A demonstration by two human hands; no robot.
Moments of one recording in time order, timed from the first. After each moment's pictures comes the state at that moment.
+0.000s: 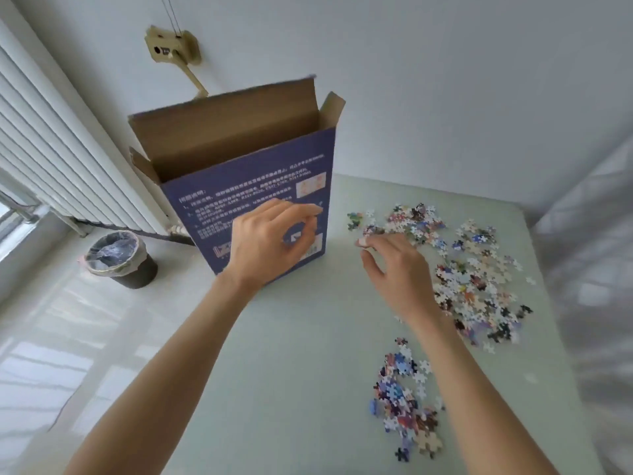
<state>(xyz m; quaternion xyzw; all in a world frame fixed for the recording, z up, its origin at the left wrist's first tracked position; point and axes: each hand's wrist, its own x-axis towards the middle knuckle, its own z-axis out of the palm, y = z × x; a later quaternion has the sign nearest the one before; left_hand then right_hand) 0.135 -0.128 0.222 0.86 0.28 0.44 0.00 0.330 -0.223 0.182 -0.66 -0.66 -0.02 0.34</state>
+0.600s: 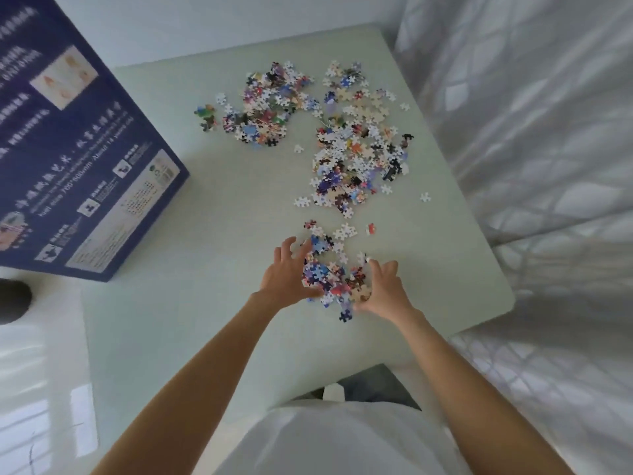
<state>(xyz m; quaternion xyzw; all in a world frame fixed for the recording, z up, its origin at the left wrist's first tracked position) 0.238 -0.270 -0.015 0.91 0.25 -0.17 0.27 0.354 -0.440 -0.002 -0.89 -0.25 0.38 0.04</state>
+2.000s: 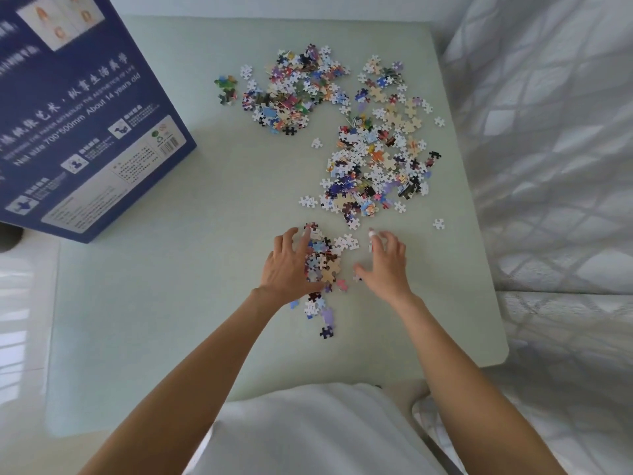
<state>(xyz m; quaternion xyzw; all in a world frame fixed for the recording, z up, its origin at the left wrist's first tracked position) 0.268 -0.283 -0.025 0.90 0.34 -0.11 0.27 0.427 -0.405 -0.025 -0.89 -0.38 0.24 0.08</state>
